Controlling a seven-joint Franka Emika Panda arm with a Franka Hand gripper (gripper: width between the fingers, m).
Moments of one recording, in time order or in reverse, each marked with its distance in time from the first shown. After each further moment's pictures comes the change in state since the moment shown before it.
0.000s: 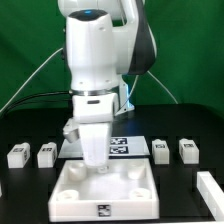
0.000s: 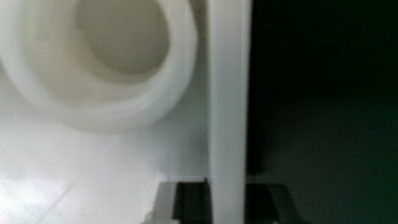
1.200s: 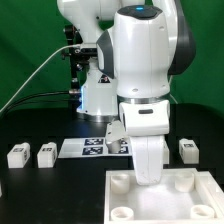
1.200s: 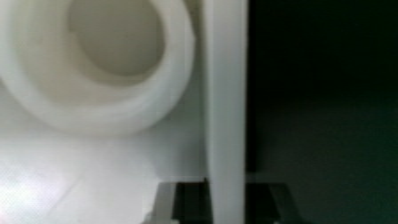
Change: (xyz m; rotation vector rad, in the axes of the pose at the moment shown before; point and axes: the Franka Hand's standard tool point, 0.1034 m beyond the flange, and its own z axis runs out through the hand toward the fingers) arm 0.067 0.046 0.003 0.062 -0.008 0.022
